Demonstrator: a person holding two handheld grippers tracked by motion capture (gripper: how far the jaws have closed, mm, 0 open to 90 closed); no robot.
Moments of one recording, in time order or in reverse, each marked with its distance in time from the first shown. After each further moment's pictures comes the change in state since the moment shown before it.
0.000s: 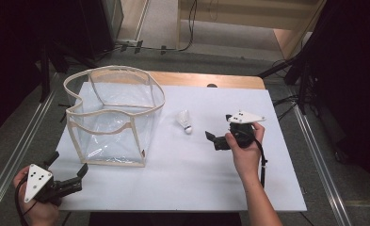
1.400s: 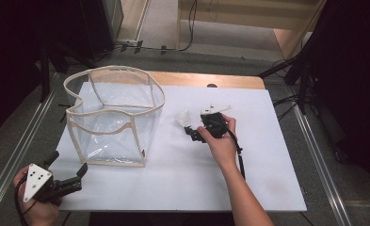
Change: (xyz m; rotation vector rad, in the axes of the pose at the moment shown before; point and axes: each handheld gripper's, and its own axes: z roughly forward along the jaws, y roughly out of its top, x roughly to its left) left arm 0.001 0.000 0.001 -0.004 -0.002 -0.011; right arm 0.019 0.017 0.076 0.146 0.047 0.035
